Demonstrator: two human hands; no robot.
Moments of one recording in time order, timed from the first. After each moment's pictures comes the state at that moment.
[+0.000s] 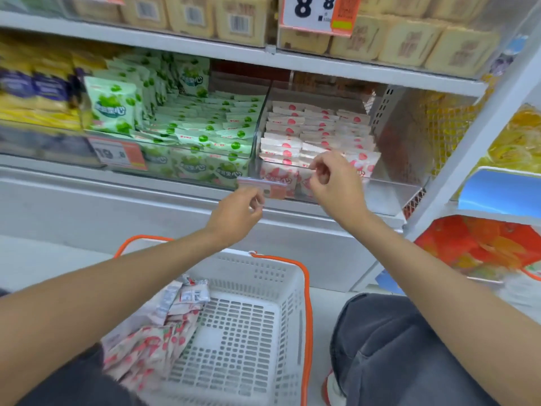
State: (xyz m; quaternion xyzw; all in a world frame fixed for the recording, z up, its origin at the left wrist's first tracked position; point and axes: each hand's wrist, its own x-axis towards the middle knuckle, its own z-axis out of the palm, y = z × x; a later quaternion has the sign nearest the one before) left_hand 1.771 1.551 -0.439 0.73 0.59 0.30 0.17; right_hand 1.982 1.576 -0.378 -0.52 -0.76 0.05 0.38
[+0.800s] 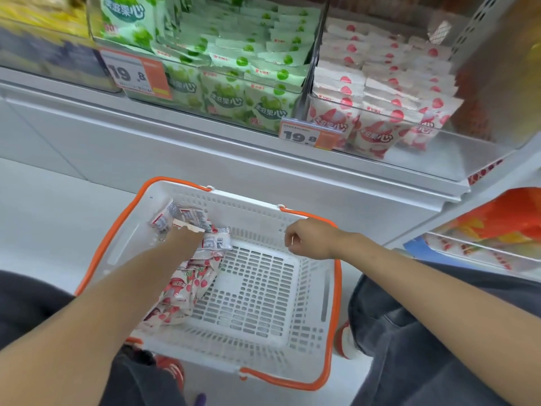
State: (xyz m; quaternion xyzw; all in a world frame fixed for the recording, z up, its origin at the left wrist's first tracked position) left_hand 1.620 1.500 -0.653 0.68 0.62 -0.37 0.12; right_hand 1.919 1.525 -0.510 -0.44 -0.84 0.28 -0.17
